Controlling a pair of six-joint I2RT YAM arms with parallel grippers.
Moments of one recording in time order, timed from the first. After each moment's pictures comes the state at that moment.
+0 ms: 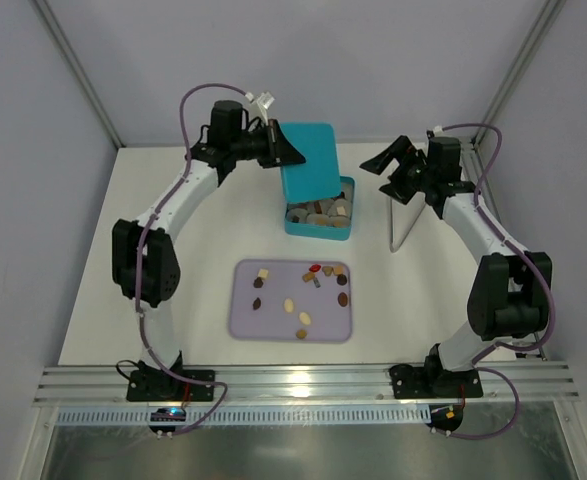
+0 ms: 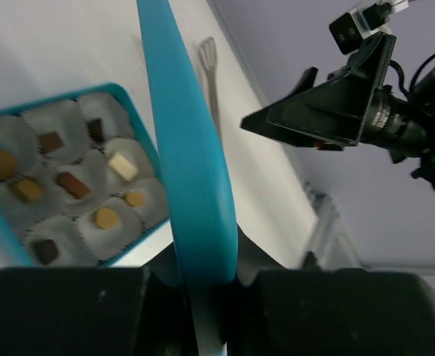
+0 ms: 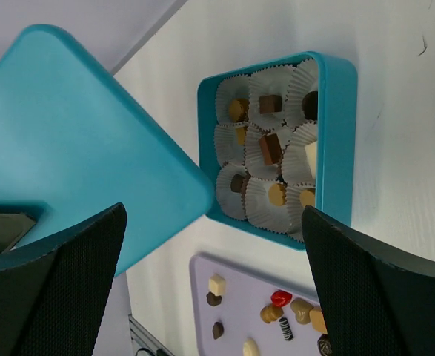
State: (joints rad) left arm -0.36 1.92 1.81 -0.28 0.70 -0.51; right arm 0.05 1.60 1.23 -0.15 -0.44 0.84
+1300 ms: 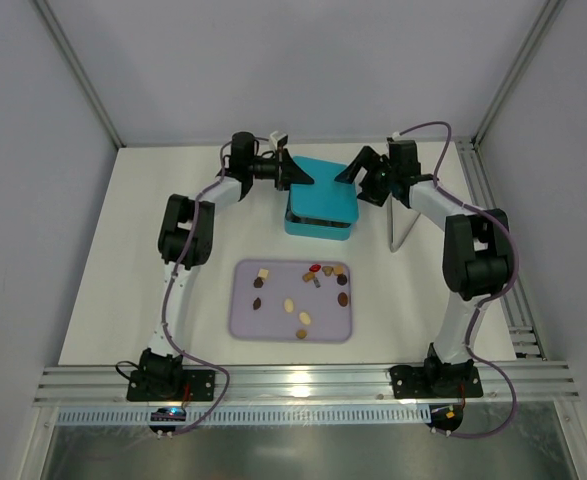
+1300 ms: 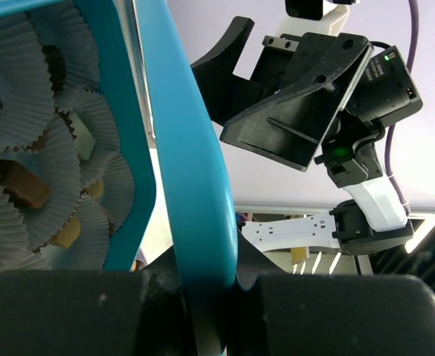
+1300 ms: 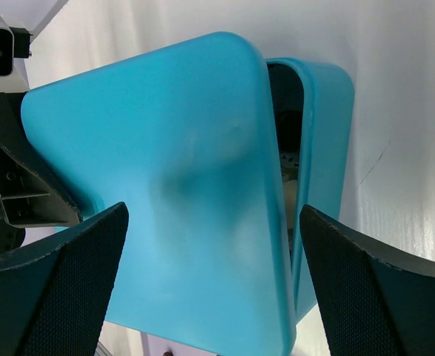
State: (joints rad) left arm -0.30 2.52 1.95 0.36 1.23 -1.28; right arm 0.16 1.92 1.36 -0.10 -0.38 0.73
